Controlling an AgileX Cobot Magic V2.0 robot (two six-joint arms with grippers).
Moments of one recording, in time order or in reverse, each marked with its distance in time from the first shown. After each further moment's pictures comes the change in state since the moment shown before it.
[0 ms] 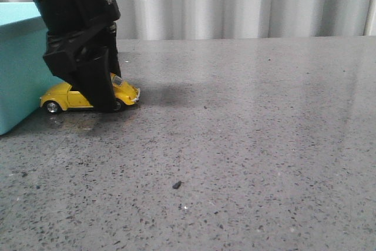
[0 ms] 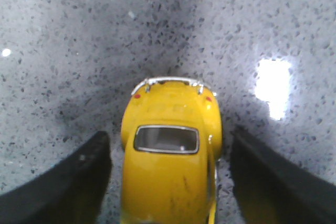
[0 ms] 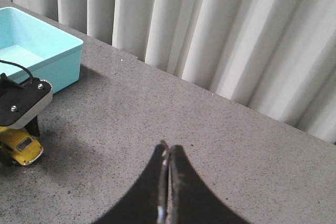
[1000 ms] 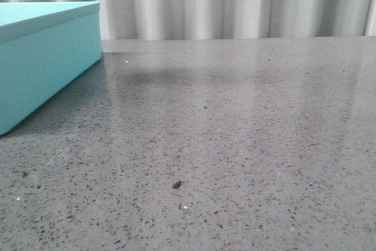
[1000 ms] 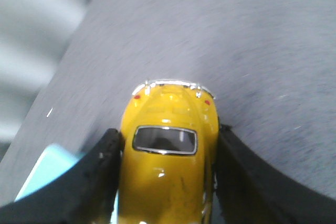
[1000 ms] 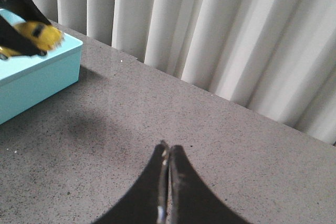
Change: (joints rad) left arm 0.137 -0.182 -0.272 -0.052 -0.055 -0.234; right arm 0.000 0.000 0.000 -0.002 -0.004 -0.002
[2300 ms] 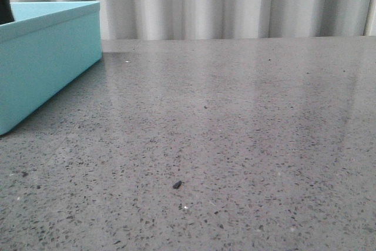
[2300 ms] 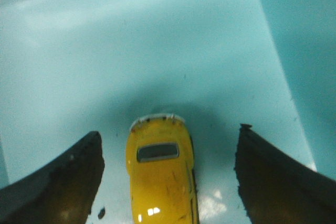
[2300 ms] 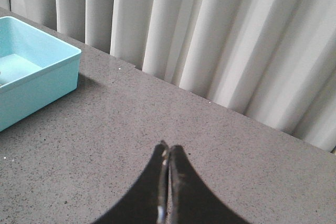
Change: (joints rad) left arm 0.351 0.068 0.228 0.003 -0.055 -0.436; right arm 0.000 -0.002 0.000 0.000 -0.027 0.000
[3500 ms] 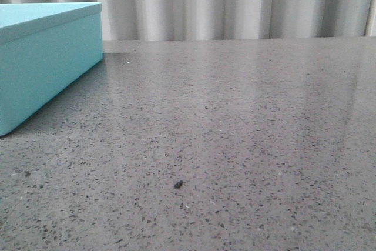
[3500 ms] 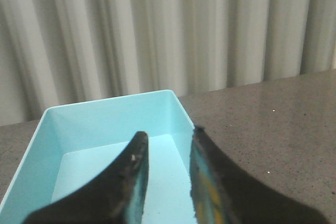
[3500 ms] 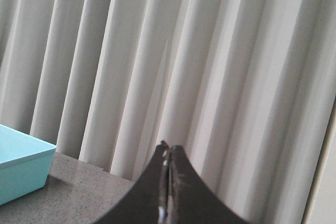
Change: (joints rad) left arm -0.123 -1.355 0.890 -0.149 -0.504 -0.007; right arm 0.000 -0.524 0.509 -0.034 -0.494 0.000
